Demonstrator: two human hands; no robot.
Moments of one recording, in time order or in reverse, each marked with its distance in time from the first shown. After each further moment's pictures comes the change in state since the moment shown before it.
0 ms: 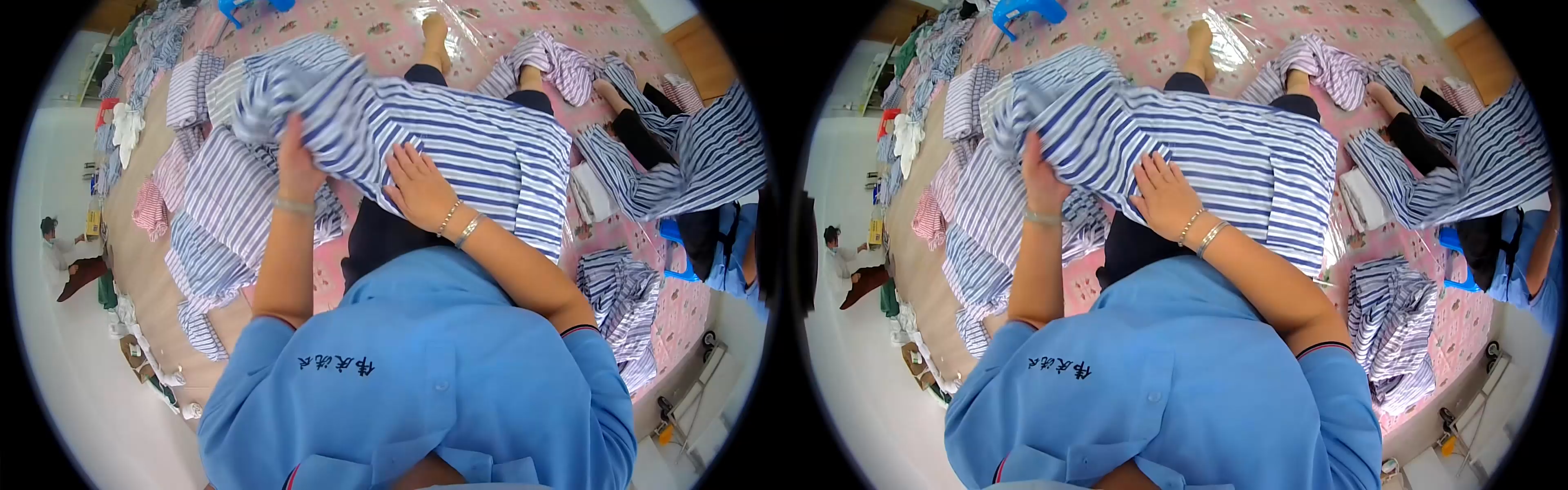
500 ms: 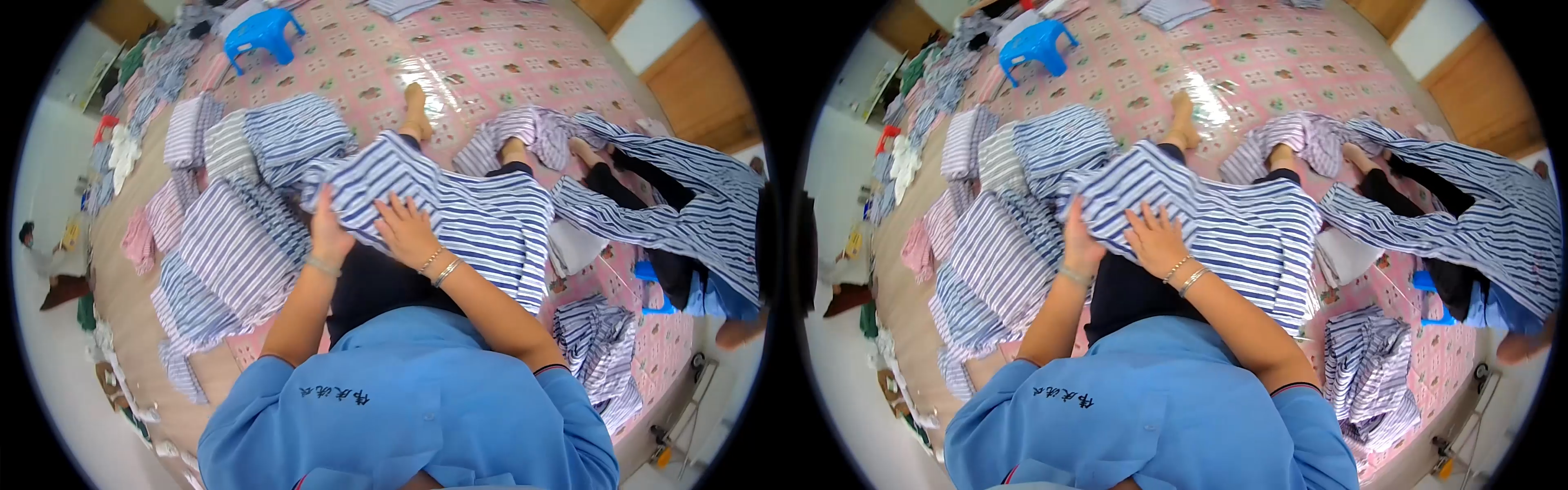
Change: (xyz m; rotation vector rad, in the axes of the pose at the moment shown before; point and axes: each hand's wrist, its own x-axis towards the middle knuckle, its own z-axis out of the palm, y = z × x) left_hand 0.021 -0.059 -0.009 -0.350 0.244 -0.173; right_hand 0.034 0.015 -0.016 0.016 -0.177 0.262
